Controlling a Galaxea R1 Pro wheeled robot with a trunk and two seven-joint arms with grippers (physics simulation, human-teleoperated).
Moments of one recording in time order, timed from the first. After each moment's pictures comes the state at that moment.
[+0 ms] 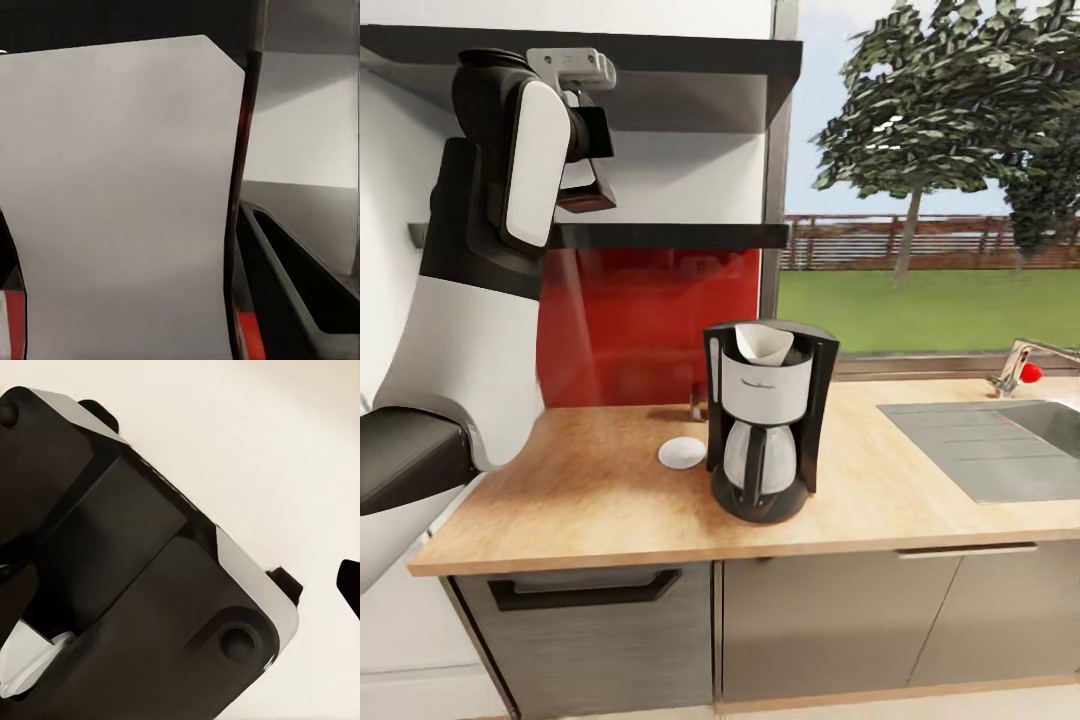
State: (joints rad) left arm -1.67 -0.09 -0.18 -1.15 0.36 0.98 0.56; right arm -0.26 0.02 -1.22 -0.22 1.76 -0.15 0.71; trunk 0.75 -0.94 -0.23
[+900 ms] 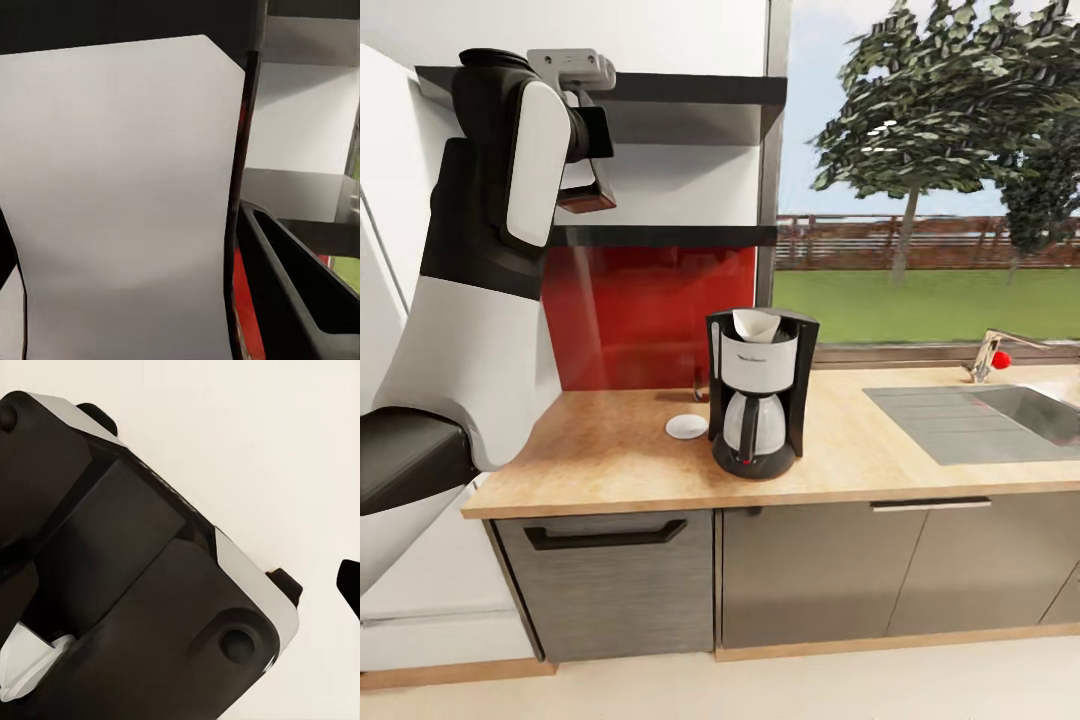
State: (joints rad) left arm -1.67 -0.09 -0.18 -1.15 0.36 0.98 0.56; right arm -0.26 0.02 -1.23 -0.22 1.75 -0.15 0.71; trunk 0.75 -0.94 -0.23
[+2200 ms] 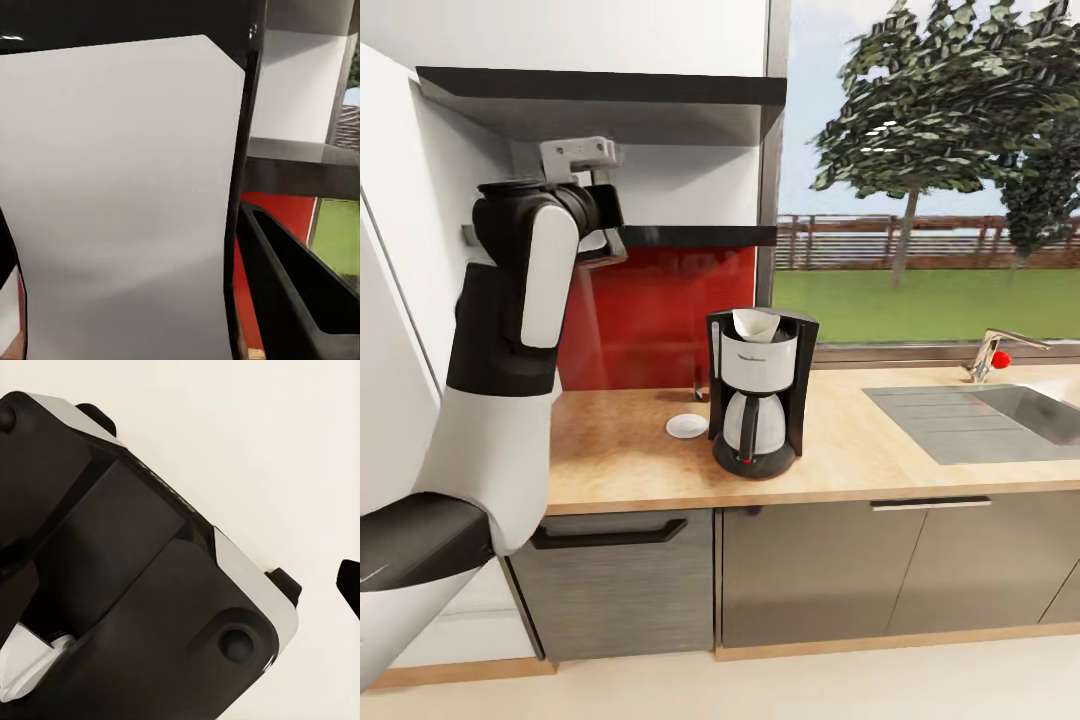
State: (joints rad) left arm -1.38 -0.09 -0.18 -1.45 0.37 0.98 0.56; right arm -0.26 0.02 -1.23 -0.22 1.75 -0.15 0.71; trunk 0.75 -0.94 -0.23
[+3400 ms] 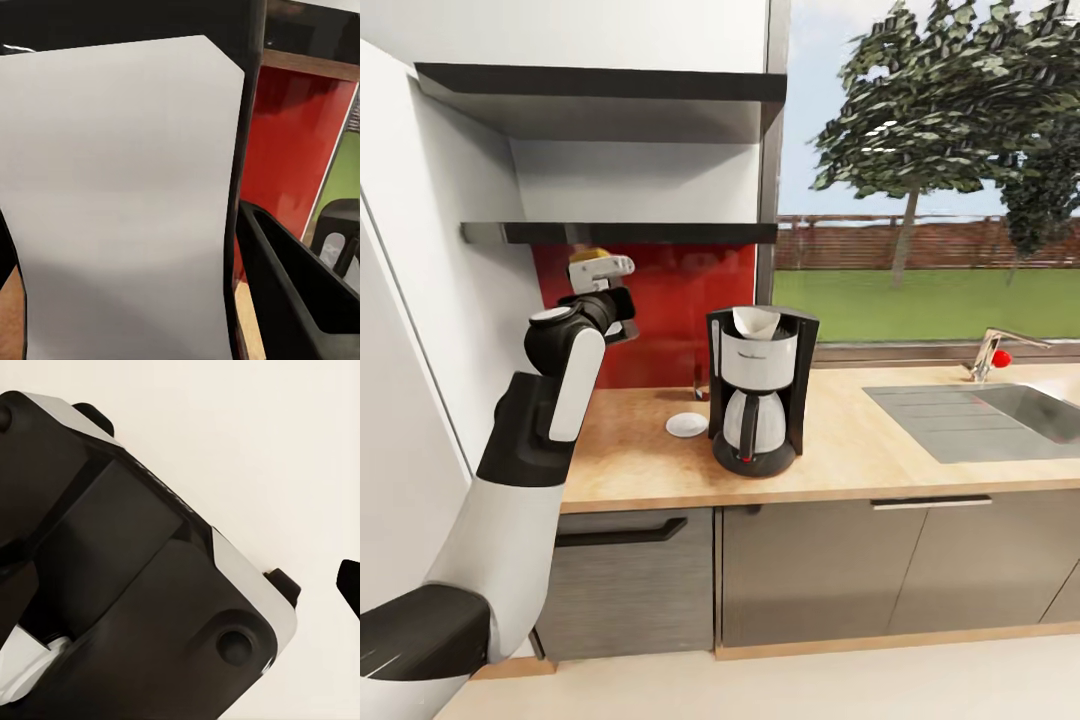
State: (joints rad) left arm -1.07 -0.08 -0.18 -1.48 0.36 0.79 0.55; right arm -0.26 0.02 -1.23 -0.23 1.75 -0.15 0.71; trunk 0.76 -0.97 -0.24
